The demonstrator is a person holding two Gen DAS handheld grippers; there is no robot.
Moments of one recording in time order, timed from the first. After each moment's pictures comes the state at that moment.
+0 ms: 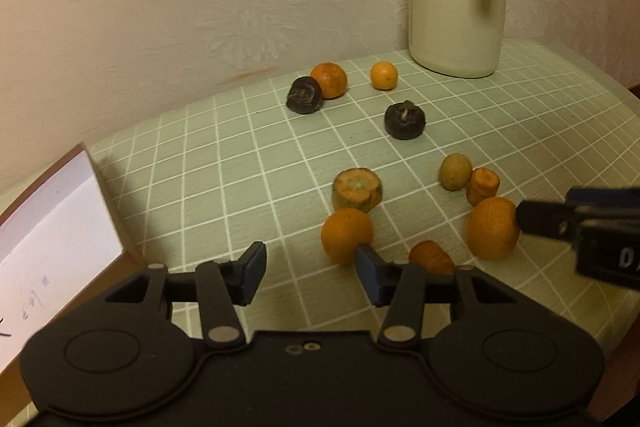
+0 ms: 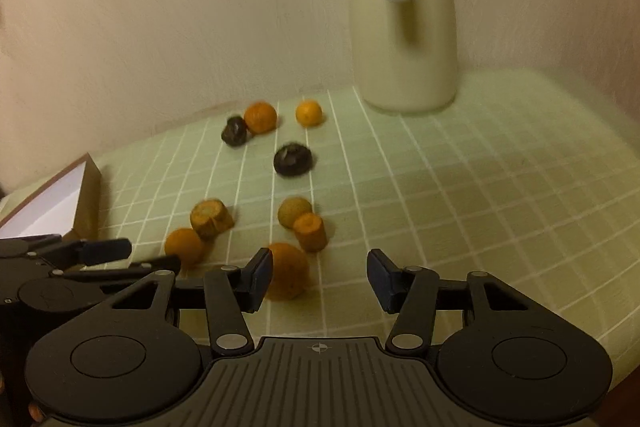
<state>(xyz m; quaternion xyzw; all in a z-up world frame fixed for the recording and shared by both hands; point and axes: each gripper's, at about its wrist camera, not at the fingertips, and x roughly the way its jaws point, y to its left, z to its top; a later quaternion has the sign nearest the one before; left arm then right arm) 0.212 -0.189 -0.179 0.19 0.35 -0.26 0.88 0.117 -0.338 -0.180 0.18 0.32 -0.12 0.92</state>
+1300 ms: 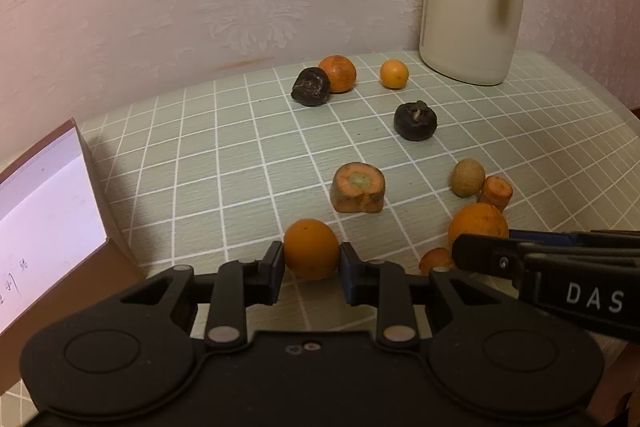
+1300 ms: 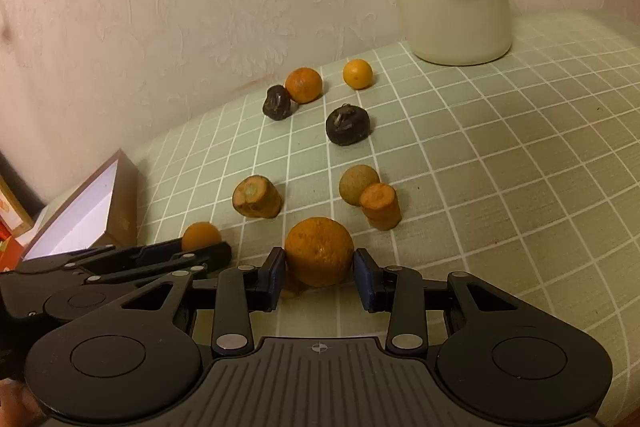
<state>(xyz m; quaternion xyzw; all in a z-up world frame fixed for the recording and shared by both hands) 0.229 -0.180 -0.191 0.15 0.36 -0.26 0.88 0.146 -0.330 -0.201 0.24 0.34 -0.06 0.91</state>
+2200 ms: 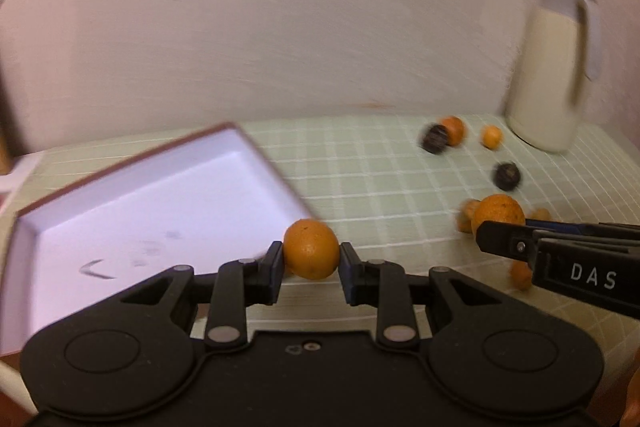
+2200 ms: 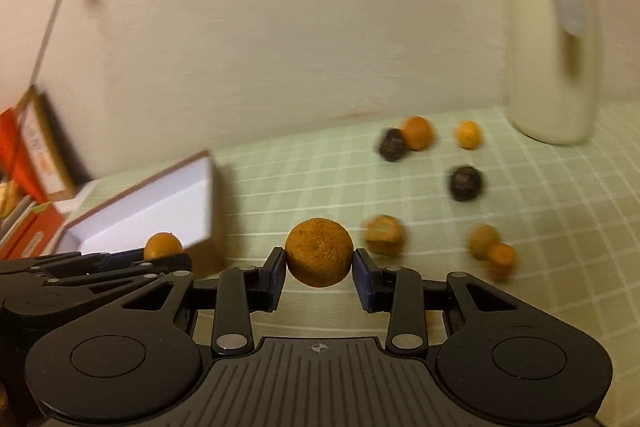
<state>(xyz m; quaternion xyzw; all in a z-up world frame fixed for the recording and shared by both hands) 0.211 -0.069 -0.132 0.08 0.32 -0.14 0.93 0.158 -0.252 -0.160 0.16 0.29 0.03 0.94</state>
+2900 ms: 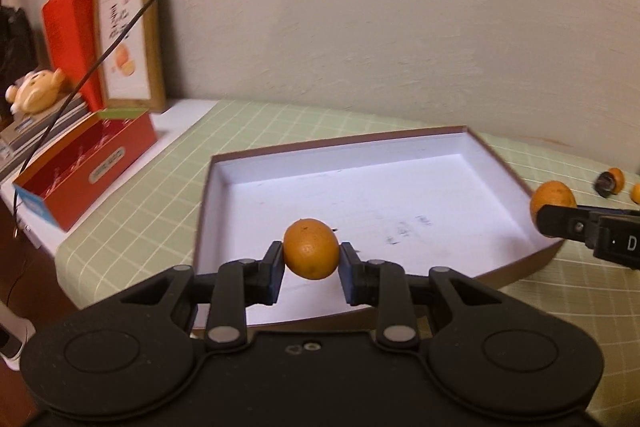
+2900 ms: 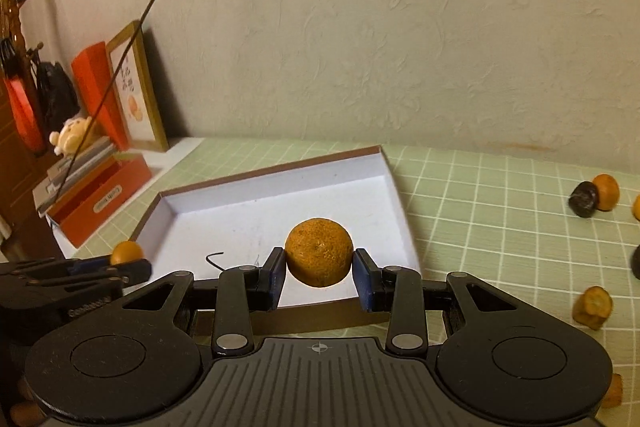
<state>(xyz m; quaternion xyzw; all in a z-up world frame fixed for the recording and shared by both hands) 0.222 0.083 -0.124 0.03 0.33 0.04 0.94 0.222 -0.114 -0.140 0.09 0.30 0.16 0.94</state>
